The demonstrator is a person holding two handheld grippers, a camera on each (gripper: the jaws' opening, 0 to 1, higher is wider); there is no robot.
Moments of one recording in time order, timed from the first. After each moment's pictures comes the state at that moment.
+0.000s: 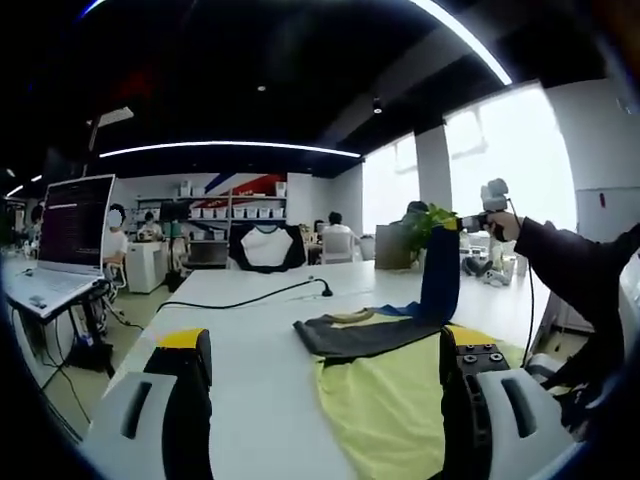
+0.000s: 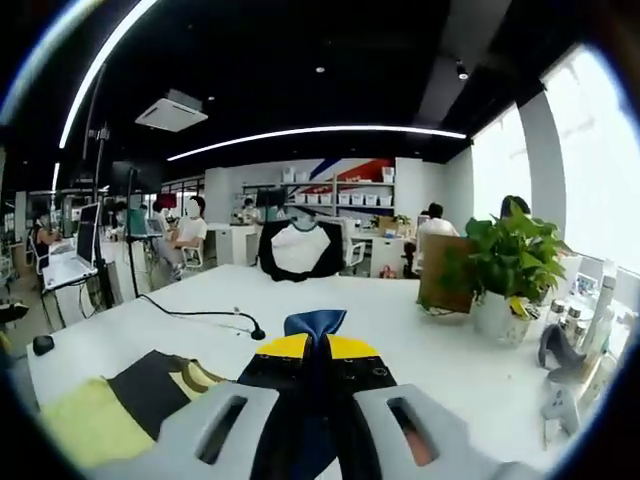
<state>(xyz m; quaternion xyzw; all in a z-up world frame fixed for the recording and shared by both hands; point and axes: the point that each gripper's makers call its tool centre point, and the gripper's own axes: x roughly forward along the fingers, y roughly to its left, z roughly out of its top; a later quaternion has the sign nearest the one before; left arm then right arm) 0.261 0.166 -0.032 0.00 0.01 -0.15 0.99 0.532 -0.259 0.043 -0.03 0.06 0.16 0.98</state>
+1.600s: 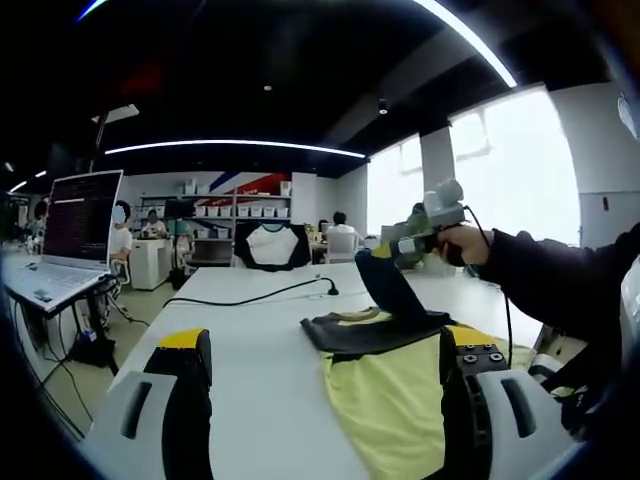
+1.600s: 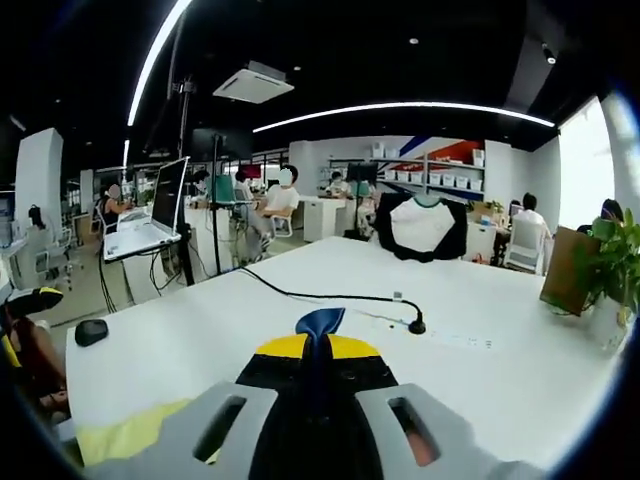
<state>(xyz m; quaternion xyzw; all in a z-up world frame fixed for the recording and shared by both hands) 0.257 0.180 -0.035 -0.01 0.01 -0.13 0.99 0.506 0.015 -0.035 -0.07 0.12 0.35 0.93</state>
